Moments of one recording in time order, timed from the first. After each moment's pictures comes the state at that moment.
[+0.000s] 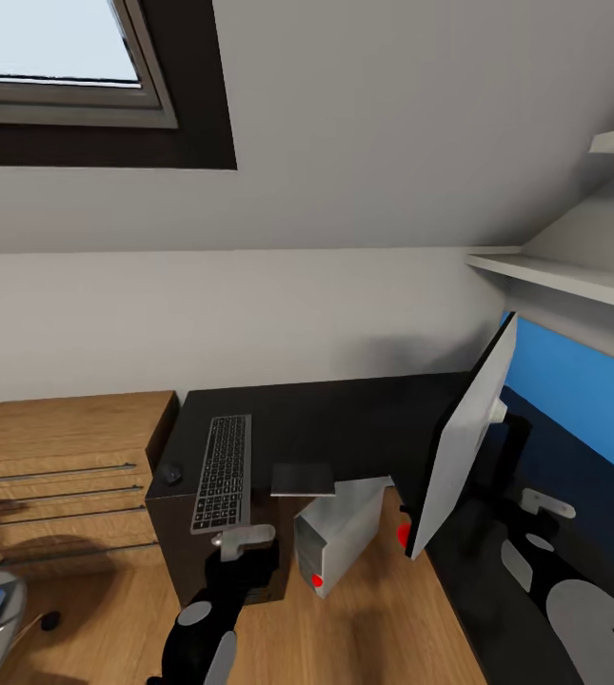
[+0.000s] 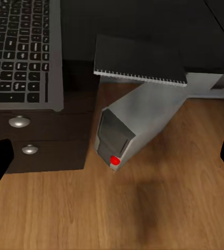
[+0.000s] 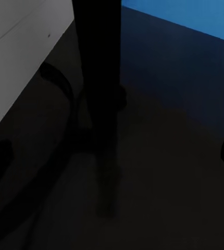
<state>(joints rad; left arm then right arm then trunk) -0.10 -0.17 -0.25 -1.46 0.16 0.46 0.29 -0.77 -0.22 -0.31 -0.21 -0.06 -0.29 -0.18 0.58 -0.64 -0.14</state>
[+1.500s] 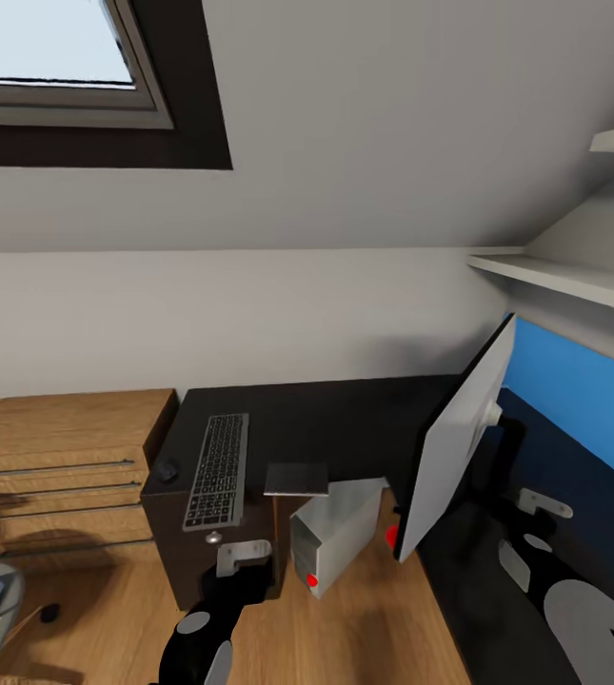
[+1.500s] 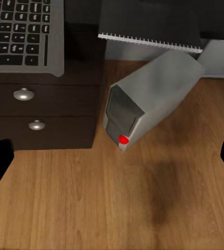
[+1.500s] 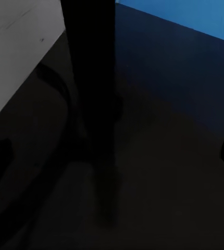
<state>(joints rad) -0.10 -0.16 -0.24 -1.38 0.16 0.46 0.30 -0.76 -0.21 -0.31 -0.21 -0.06 -0.29 -0.18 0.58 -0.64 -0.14</state>
